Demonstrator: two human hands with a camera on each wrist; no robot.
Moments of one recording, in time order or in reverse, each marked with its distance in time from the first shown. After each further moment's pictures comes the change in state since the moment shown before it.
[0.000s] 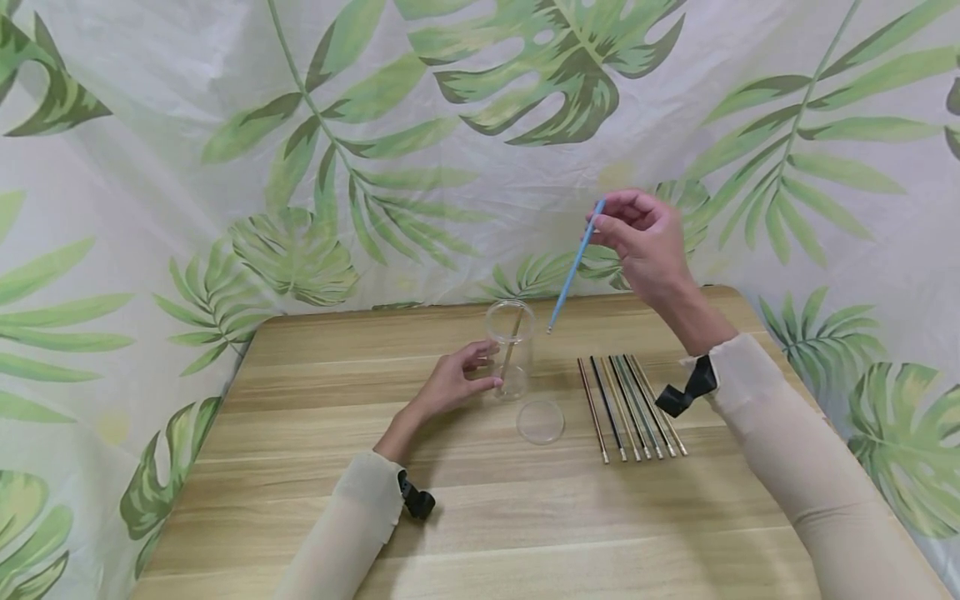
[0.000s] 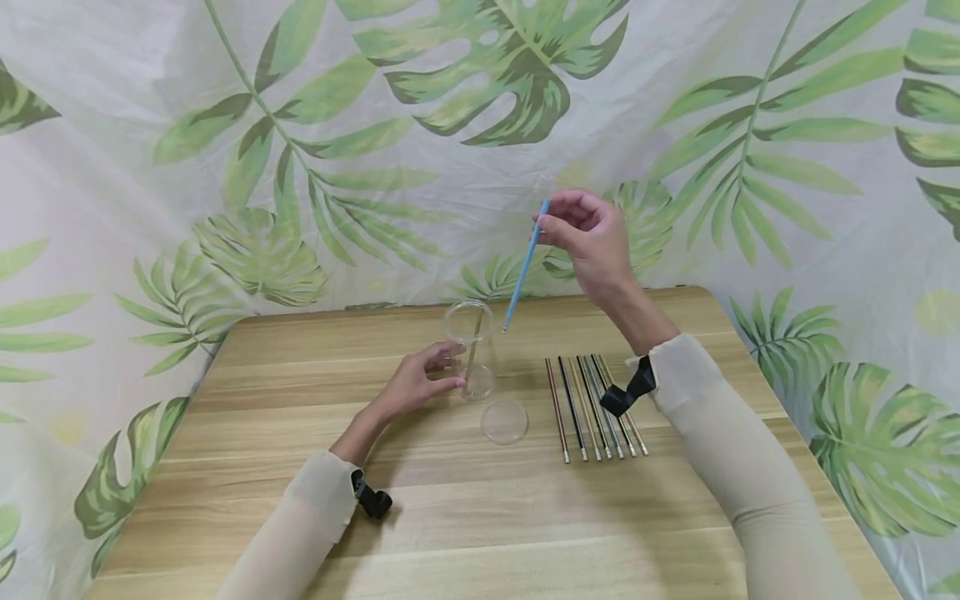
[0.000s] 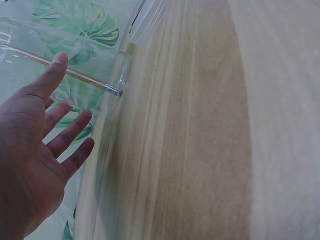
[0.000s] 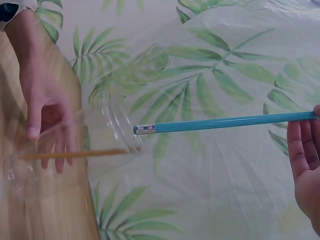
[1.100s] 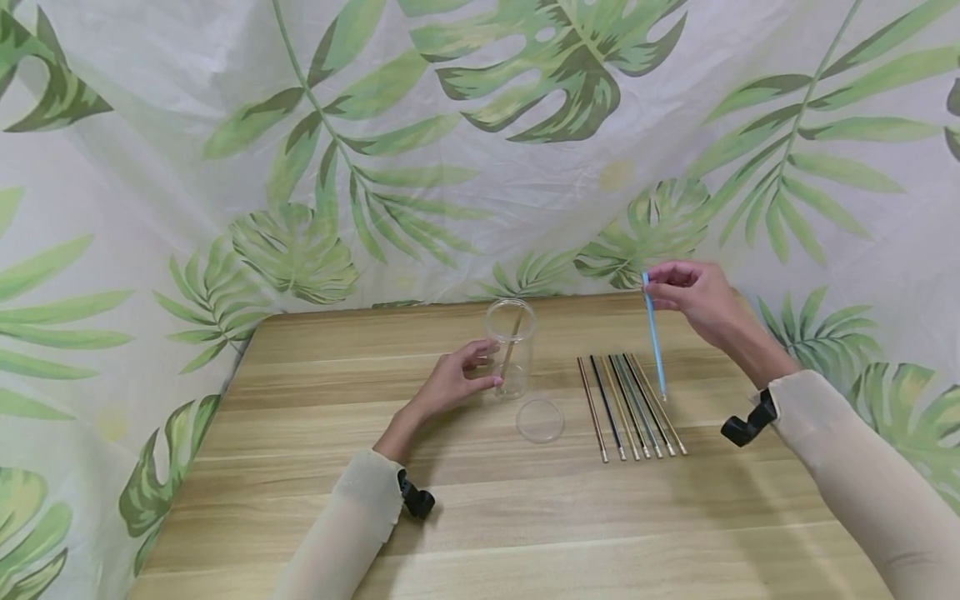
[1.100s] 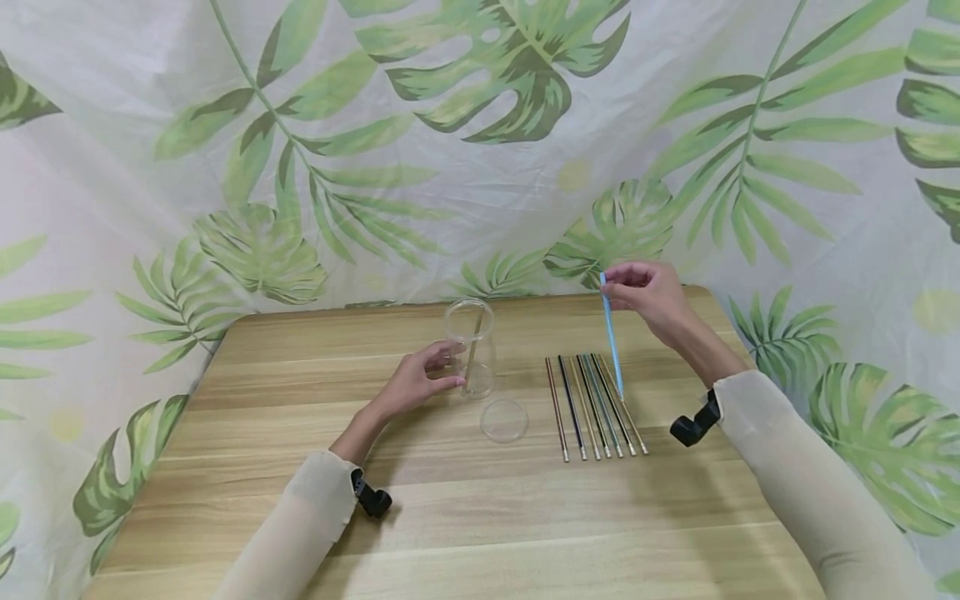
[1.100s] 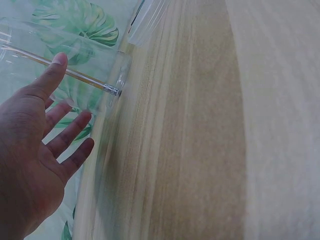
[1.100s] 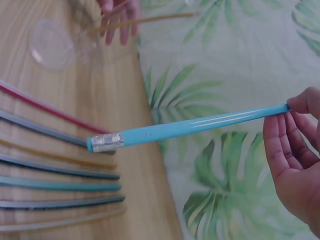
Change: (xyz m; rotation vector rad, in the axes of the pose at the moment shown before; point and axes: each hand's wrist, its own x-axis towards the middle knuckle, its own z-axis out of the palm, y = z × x) left_hand -0.002 0.002 0.000 -0.010 -0.006 -0.011; right_hand -0.049 0.003 -0.118 -0.461 0.005 0.416
